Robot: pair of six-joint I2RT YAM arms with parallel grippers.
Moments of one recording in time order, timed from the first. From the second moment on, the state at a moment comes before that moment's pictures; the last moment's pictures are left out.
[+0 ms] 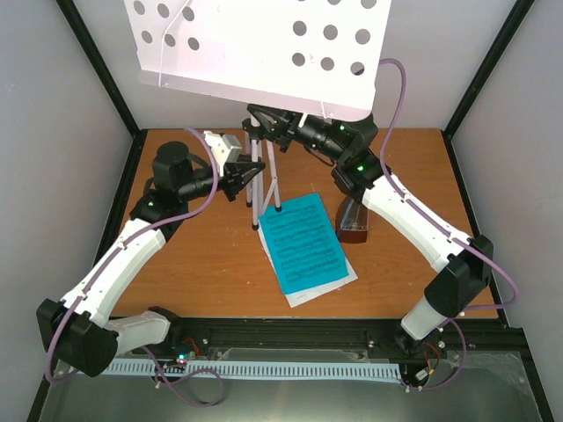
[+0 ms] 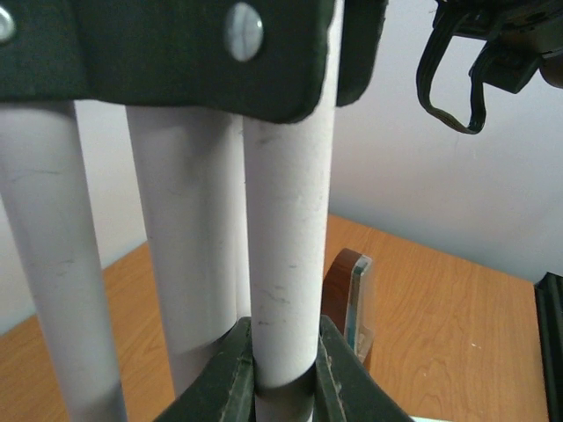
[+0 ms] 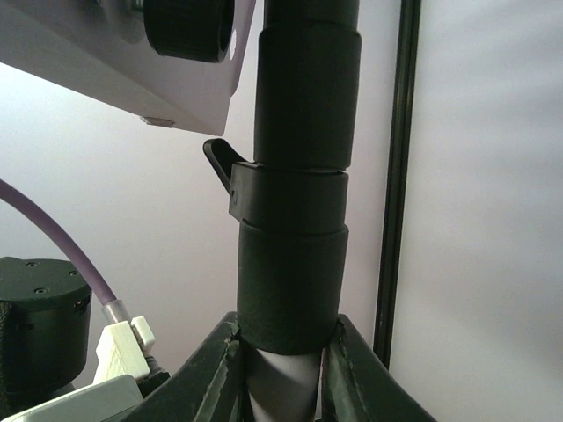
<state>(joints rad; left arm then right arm) -0.39 1.16 1.09 -0.04 0.66 0.02 0.66 1.61 1.61 0.33 -0.57 0.13</state>
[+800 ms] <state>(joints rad) -0.38 0.94 0.83 -0.59 0.51 -0.46 0.84 1.83 1.31 0.45 -0.25 0.59</state>
